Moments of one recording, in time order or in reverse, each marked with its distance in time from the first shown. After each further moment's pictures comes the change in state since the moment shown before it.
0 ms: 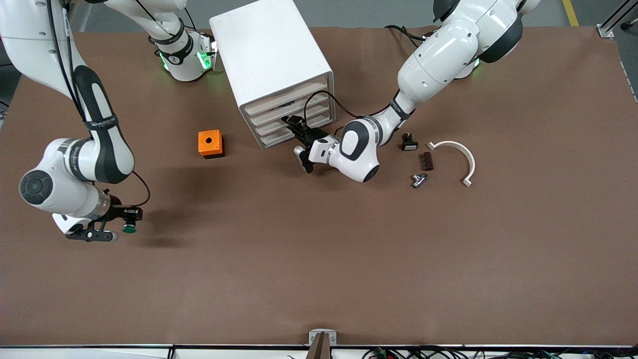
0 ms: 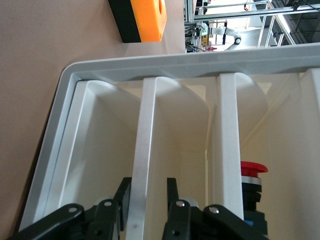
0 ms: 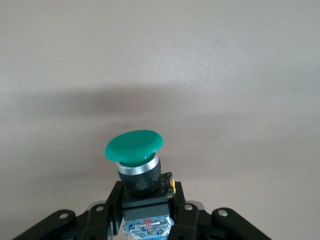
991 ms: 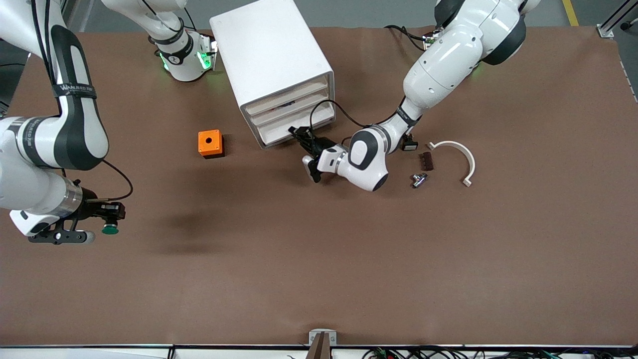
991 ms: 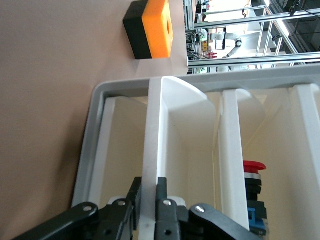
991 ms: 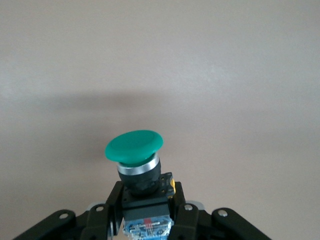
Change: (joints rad) left arm 0.012 0.011 0.076 0.036 -0.001 -0.064 0.033; right arm 0.066 -0.098 0.002 0.202 0.000 -0.272 -0.003
